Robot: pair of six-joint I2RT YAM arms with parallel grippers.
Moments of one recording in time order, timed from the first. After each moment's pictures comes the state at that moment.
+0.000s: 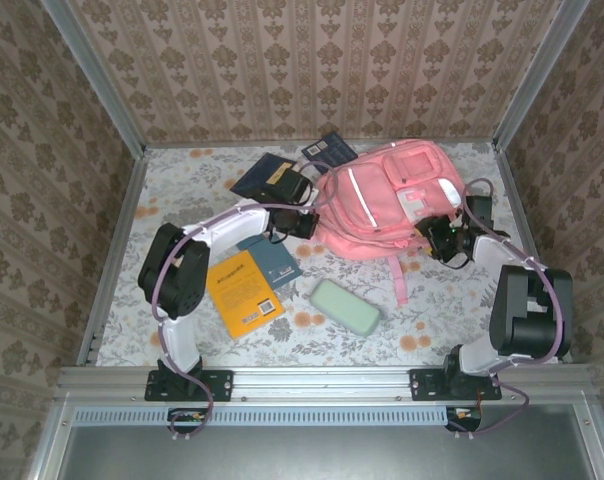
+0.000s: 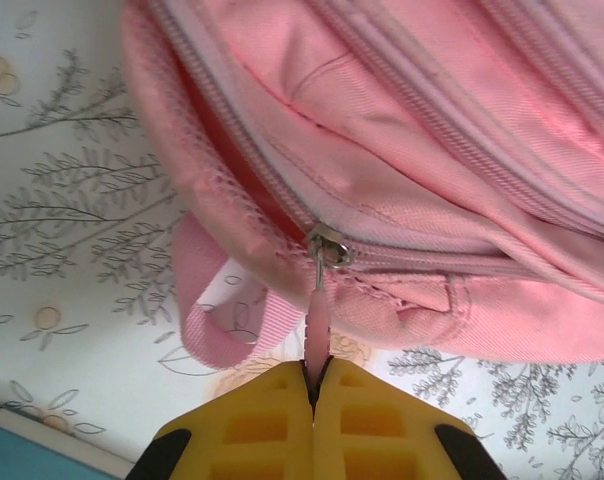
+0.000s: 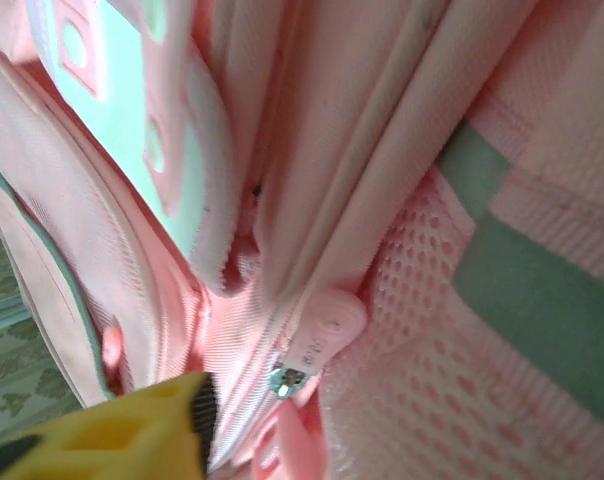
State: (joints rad) left arm -0.68 1.90 1.41 -0.54 0.15 -0.20; right arm -0.20 1.50 0.80 -0.26 -0.48 0.87
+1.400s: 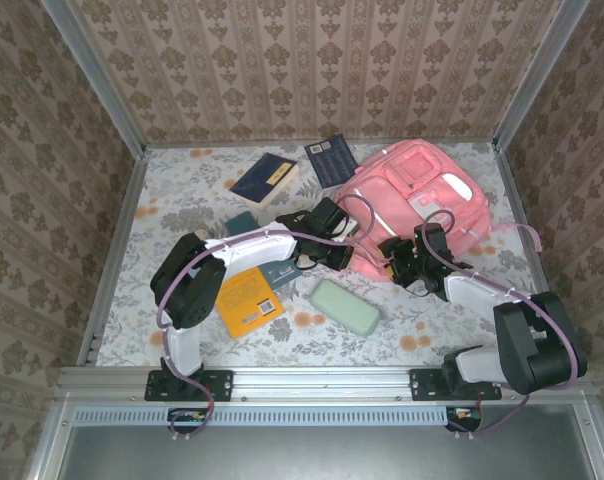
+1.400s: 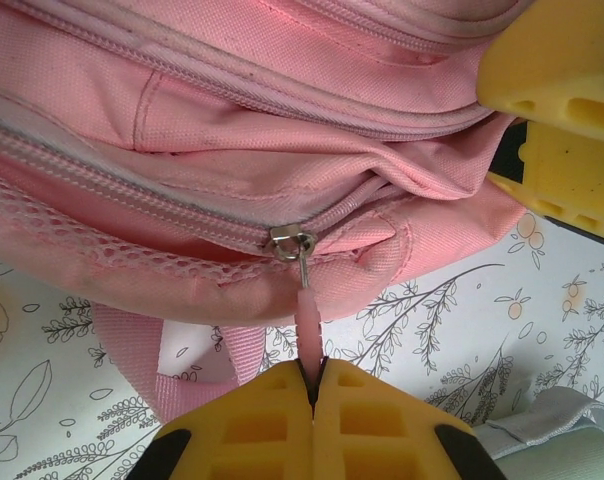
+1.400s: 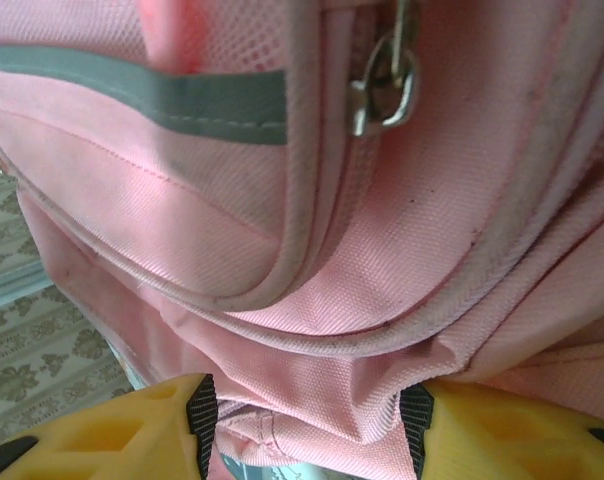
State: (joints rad) left arm -0.90 1.90 1.36 -0.47 0.24 -0.28; right arm 0.21 1.33 0.50 0.05 -0.31 1.36
